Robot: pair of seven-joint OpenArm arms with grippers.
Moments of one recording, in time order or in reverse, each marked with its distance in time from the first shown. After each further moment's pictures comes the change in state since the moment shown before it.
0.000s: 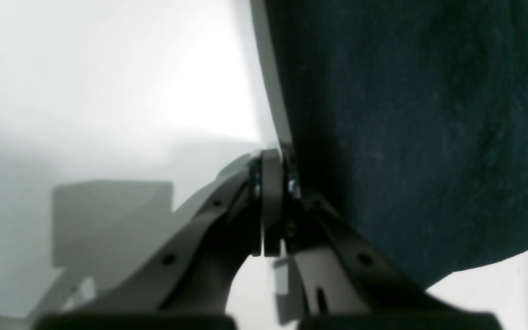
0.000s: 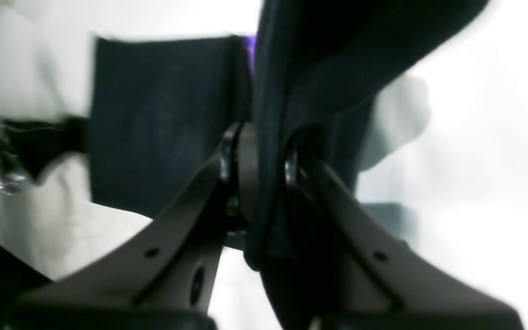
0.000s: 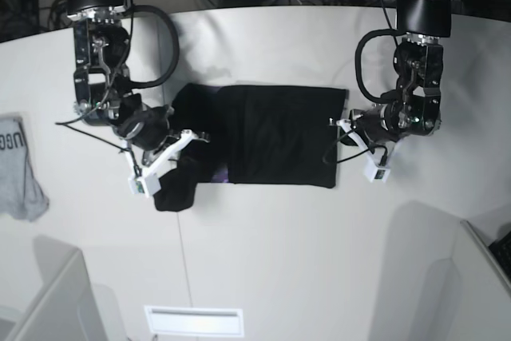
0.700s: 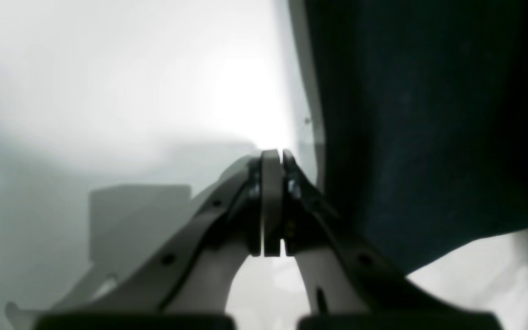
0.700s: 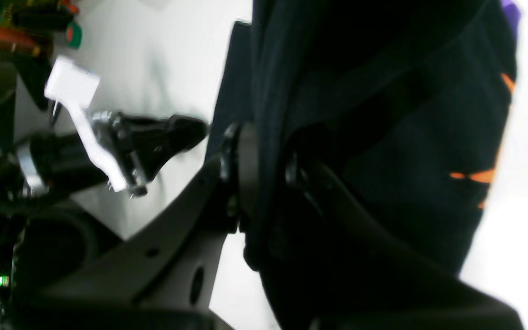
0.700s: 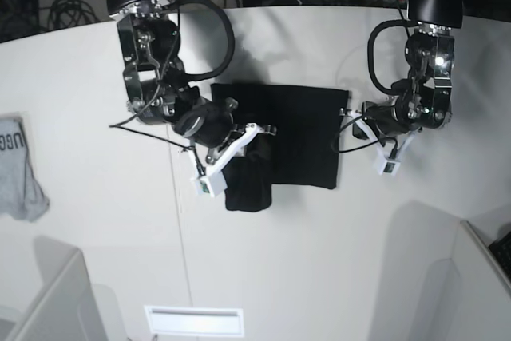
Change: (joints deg) left arm 3.3 -3.6 0.1 4.7 0.3 0.0 0.3; right arm 1.0 -9.8 -10.0 1.5 -0.8 -4.0 0.1
